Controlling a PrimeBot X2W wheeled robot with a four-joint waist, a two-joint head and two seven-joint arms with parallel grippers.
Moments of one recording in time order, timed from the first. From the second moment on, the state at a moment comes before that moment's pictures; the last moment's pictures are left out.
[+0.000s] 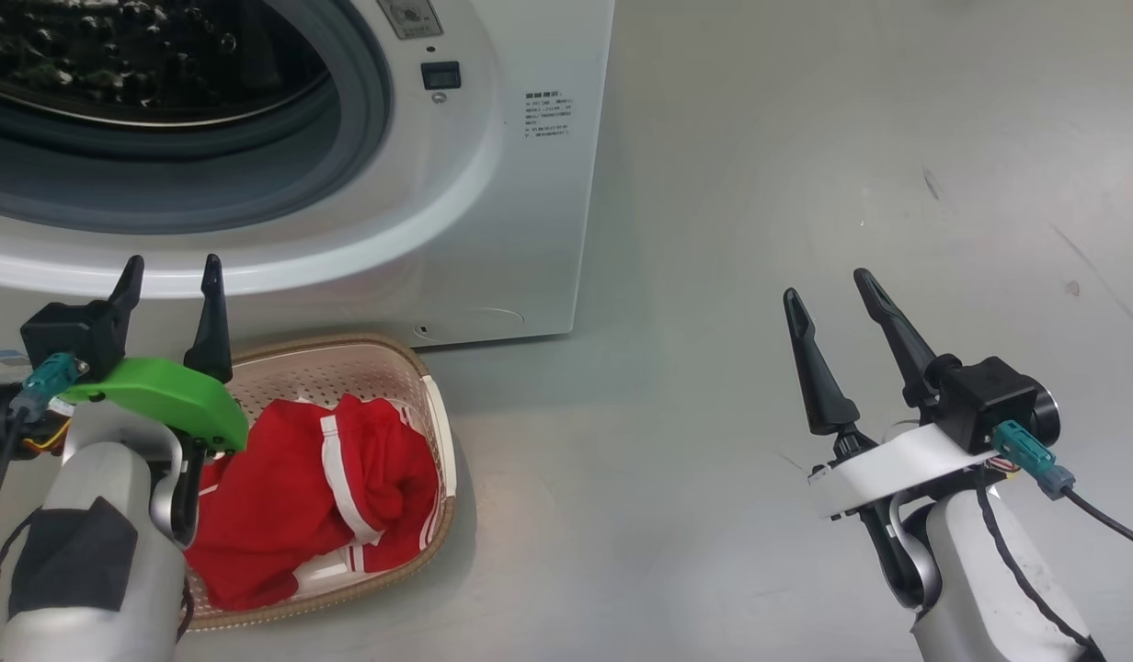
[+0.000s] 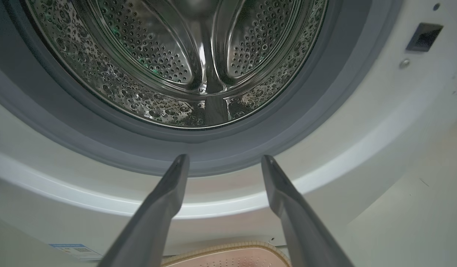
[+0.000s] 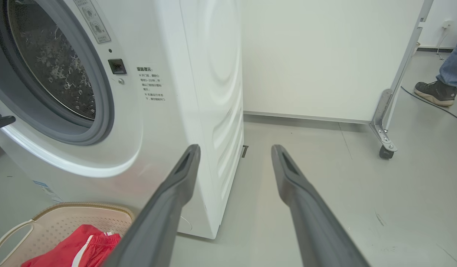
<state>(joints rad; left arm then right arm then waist) -0.57 0.16 -0.11 0.74 -0.33 -0.08 -0.25 -0.23 -0.05 0.20 0.21 0.22 0.11 -0.25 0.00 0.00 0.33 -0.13</state>
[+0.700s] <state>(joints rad) -0.34 0.08 -0.05 0.45 -0.31 -0.08 -0.25 -0.14 -0.05 0.16 0.20 0.23 0.11 -0.25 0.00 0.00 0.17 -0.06</state>
